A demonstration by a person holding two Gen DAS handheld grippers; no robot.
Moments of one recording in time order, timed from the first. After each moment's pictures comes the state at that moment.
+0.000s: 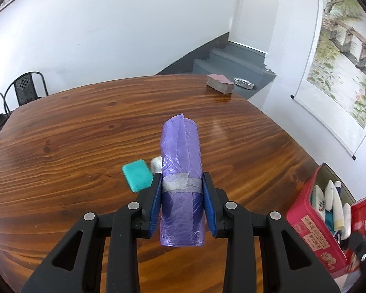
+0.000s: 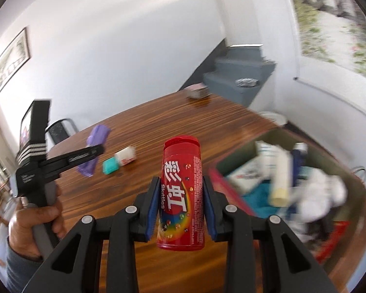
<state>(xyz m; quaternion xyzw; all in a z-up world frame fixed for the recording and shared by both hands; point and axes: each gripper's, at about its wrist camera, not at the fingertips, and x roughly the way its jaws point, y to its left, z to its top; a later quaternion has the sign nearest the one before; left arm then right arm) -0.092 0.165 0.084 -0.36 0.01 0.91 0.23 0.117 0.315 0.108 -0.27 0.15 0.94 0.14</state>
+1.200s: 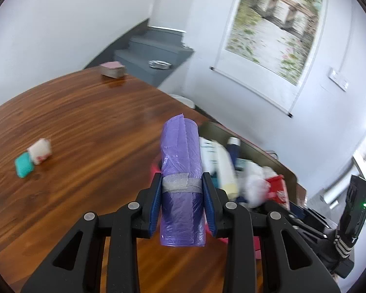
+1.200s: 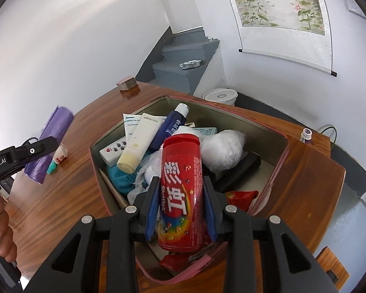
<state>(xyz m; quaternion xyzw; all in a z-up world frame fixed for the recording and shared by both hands) 0.036 0.302 0.099 -0.37 0.06 0.83 0.43 0.195 0.427 0.058 -0.30 0.21 0.91 0.22</state>
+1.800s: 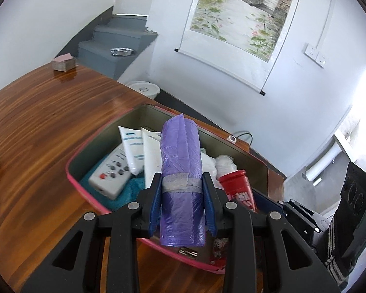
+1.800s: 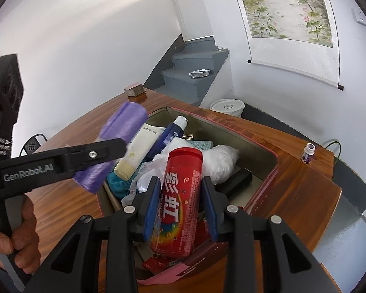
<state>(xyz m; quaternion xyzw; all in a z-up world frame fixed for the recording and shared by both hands) 0.068 0.374 0.083 -0.39 0.09 0.77 0.50 0.200 0.440 0.062 -0.28 0.18 0.92 0.20</state>
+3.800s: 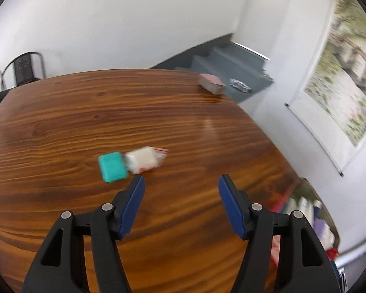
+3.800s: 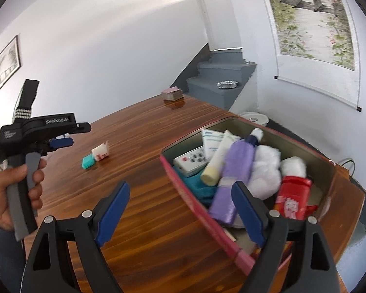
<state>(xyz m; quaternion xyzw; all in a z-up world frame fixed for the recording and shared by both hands) -0.089 0.184 0.096 -0.39 -0.04 0.90 0.21 0.161 0.340 0.083 -0.26 0.15 0.94 0.15</state>
